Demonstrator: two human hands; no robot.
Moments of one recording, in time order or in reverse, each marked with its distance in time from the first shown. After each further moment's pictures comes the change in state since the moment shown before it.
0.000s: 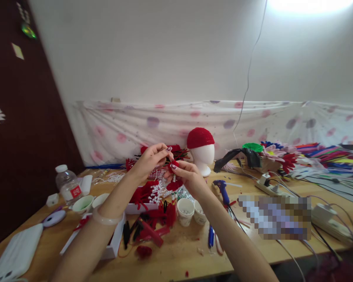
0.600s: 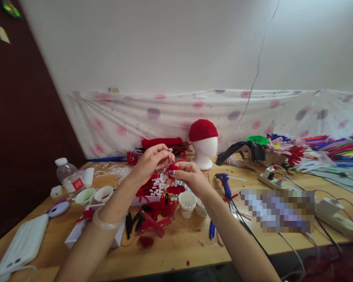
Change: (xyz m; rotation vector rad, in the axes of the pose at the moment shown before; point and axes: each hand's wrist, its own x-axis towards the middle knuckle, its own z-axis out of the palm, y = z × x) left_hand -0.018 -0.009 0.006 -0.091 0.033 -0.104; right_hand -0.007 0.006 -0.003 -0.036 -0.057 0.083
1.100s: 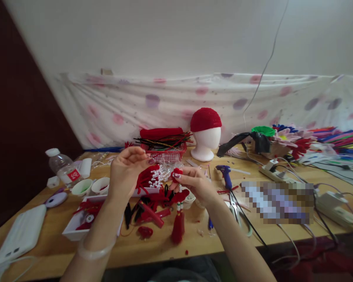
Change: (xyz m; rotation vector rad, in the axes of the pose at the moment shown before) left_hand -0.036 -0.025 -0.017 -0.190 0.574 0.152; right_hand -0.021 0.029 -0.015 0.057 0.014 0.122
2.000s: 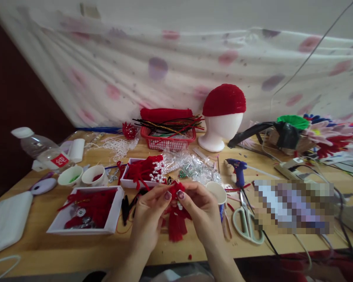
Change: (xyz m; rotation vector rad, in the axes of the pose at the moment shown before) left_hand -0.071 -0.074 -0.008 -0.161 0.087 -0.503; right_hand -0.015 0.055 0.030 0.017 0.453 -0.141
